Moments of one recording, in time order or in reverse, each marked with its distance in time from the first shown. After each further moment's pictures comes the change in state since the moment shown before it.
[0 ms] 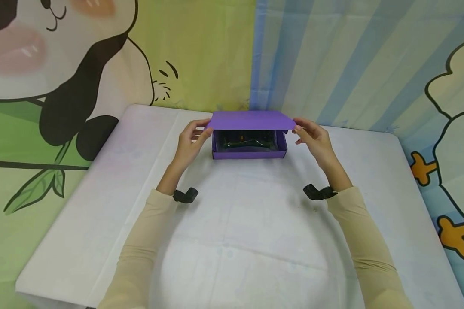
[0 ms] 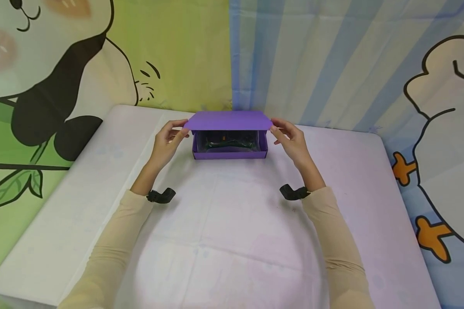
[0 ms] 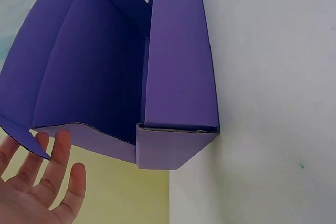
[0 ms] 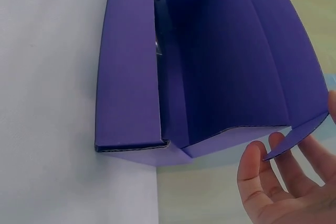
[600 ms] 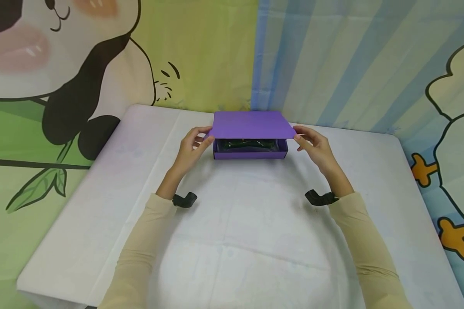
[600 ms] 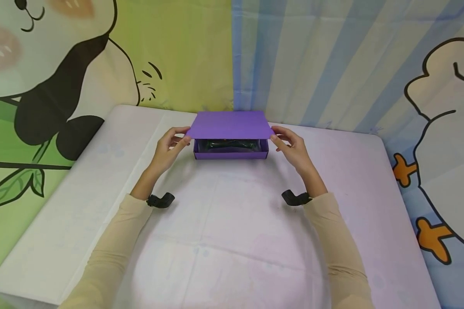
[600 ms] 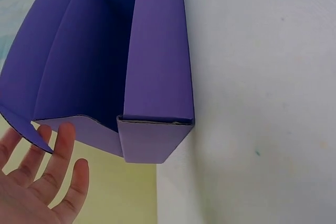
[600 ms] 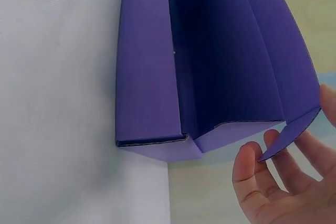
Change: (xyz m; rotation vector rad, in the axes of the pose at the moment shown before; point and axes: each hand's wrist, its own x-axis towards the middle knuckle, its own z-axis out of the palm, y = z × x) left_hand -0.011 -0.015 -0.001 0.037 -0.073 -0.035; right_hand -0.011 0.006 -0.002 -0.151 -0.024 0.037
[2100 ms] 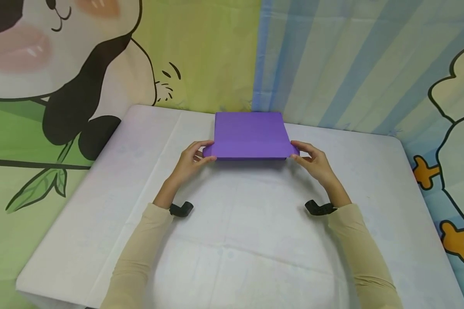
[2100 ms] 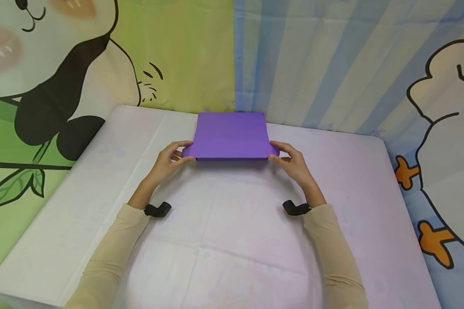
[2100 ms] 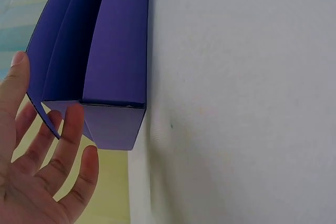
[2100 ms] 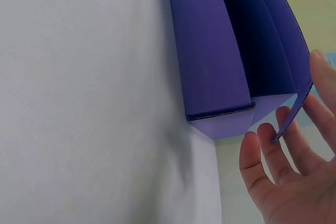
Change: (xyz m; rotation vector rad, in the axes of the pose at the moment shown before) left_hand -0.017 -0.050 0.001 0.092 -0.112 -0.066; right_hand -0.022 0.025 0.001 -0.068 -0.104 -0.003
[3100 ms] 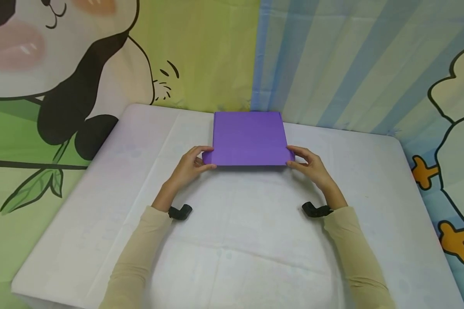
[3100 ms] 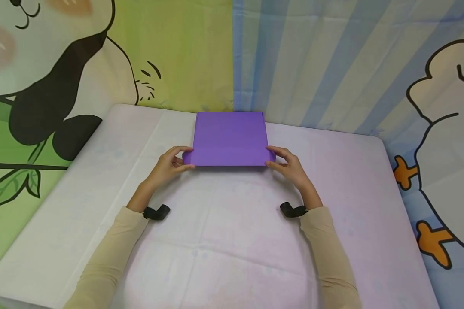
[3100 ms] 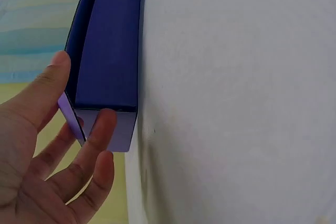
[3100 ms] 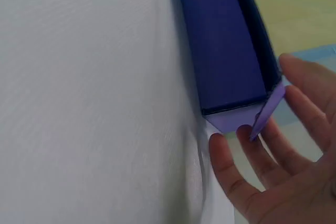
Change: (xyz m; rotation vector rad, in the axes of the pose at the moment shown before) left_hand -0.006 -0.010 0.003 0.050 -0.081 -0.040; right_hand -0.001 0.022 0.003 -0.019 -0.059 0.066
